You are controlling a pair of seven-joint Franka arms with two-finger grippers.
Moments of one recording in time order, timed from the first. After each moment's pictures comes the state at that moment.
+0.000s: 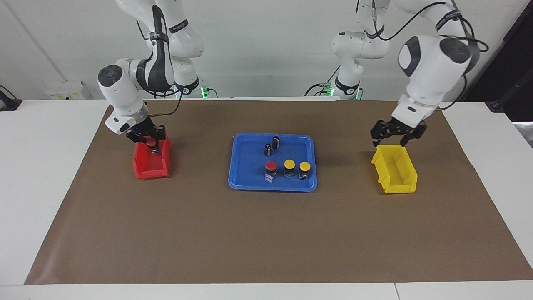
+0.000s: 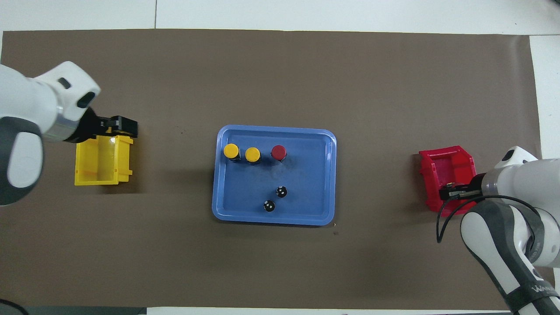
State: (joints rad) left arm -0.34 0.02 0.05 -1.91 -0.04 1.97 -0.24; right arm -0.20 -0.17 0.08 -2.49 0.02 2.28 -0.25
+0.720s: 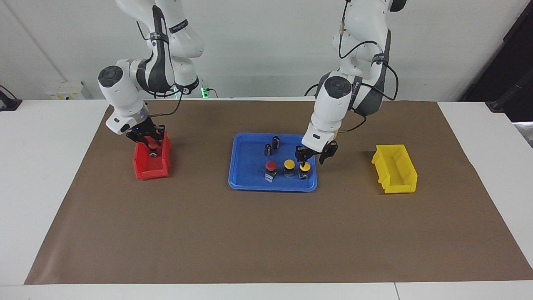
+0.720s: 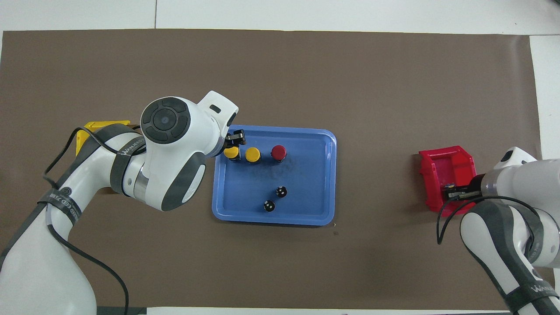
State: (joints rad) left arm -0.61 0.22 0.05 -1.92 -0.04 2.22 -0.64; right arm -0.20 -0.17 0.08 -2.49 0.02 2.28 -0.26
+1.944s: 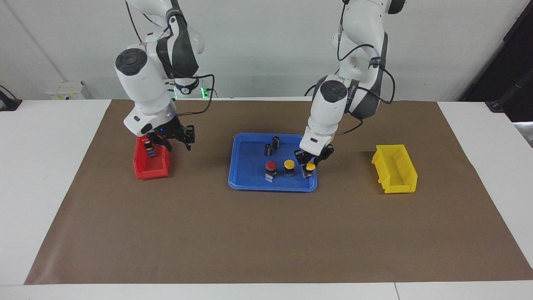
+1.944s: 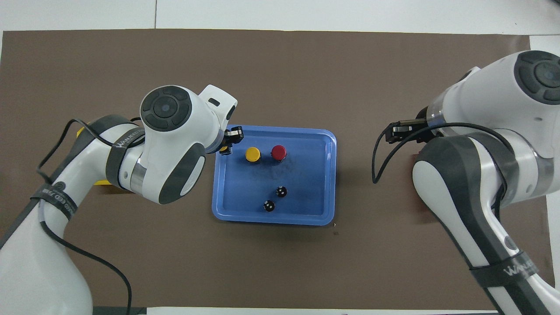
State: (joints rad) left arm -0.62 0.21 0.07 -1.82 -0.04 2.03 -0.67; right arm 0.12 0.06 0.11 -1.83 0.04 1.91 0.23
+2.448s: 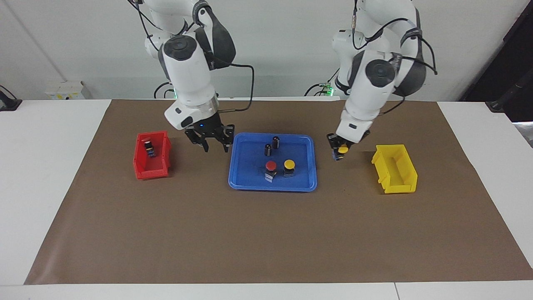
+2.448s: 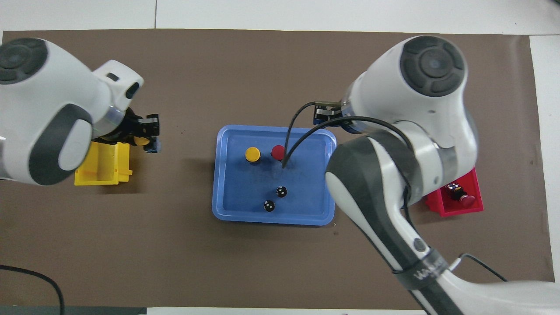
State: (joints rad) left arm -0.26 0.09 0.09 -1.80 -0.03 1.83 -0.27; right arm 0.38 0.28 0.11 -1.59 0.01 1.95 0.62
